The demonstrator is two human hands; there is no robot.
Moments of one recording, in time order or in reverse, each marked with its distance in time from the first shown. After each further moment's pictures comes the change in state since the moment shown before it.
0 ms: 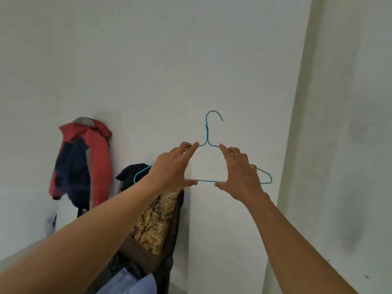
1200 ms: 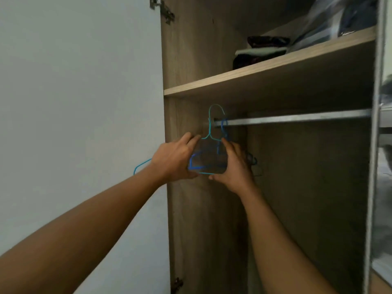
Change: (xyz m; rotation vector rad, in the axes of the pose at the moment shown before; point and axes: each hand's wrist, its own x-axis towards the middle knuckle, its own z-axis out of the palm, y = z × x) left_hand 0.281 0.720 -0.095 -0.684 0.496 0.976; right_hand -0.285 0.528 -0.370 -0.547 0.601 0.856
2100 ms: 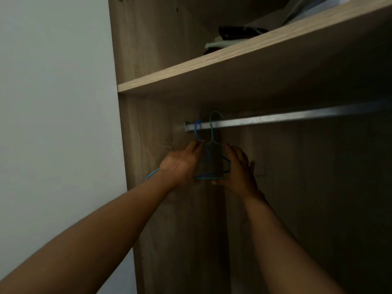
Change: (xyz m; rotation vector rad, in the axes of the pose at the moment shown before) left_hand 0.106 0.034 0.104 -0.165 -0.012 0.146; right_hand 0.048 0.109 0.014 -0.120 0.101 0.092
